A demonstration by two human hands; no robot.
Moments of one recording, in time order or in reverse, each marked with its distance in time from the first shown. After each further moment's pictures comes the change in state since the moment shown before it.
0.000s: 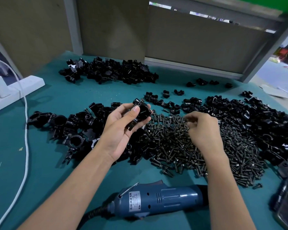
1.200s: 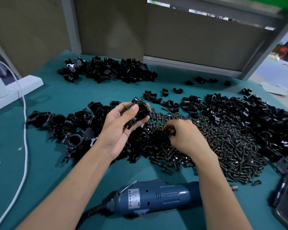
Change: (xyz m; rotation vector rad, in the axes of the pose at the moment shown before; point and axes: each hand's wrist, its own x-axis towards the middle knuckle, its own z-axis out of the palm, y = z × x) left_hand 0.000 0.001 0.000 0.027 0.002 0.008; right_hand -0.014 -0.020 0.015 -0.193 -0.347 -0.197
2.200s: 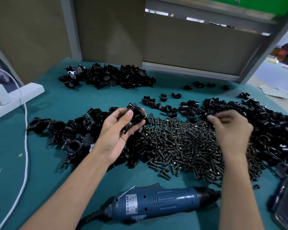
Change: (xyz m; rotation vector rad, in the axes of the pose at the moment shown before) left_hand 0.004 -0.003 -0.005 -0.033 -0.009 0.002; right_hand -0.005 0.071 -0.038 0.394 0.706 0.355
